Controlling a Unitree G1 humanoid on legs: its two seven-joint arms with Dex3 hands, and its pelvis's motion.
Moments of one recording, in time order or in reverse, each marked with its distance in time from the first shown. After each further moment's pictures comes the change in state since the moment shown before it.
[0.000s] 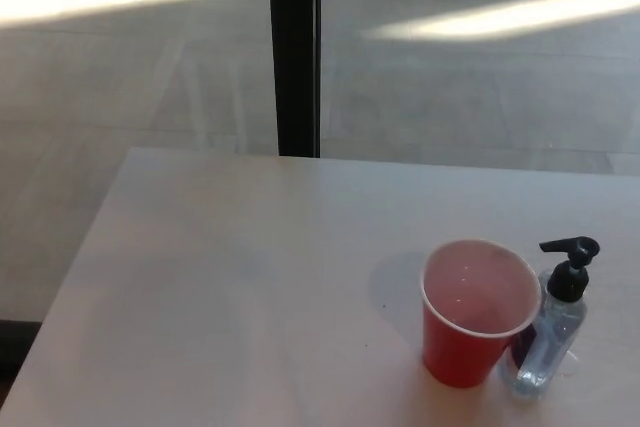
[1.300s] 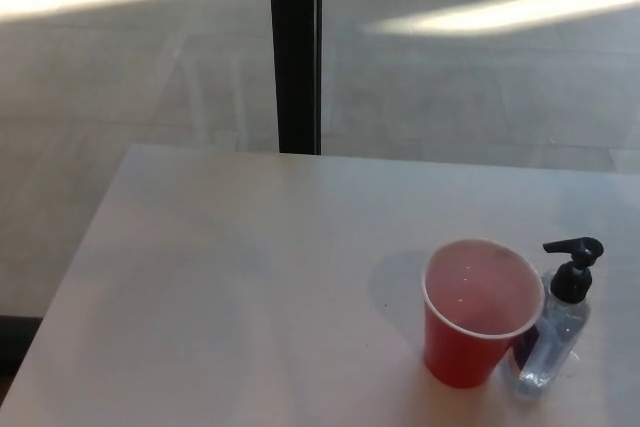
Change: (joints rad) left_arm -0.024 0.011 0.043 0.031 -0.034 0.059 0.000; right_arm -0.409 0.048 0.058 -1.053 0.311 0.189 -0.009
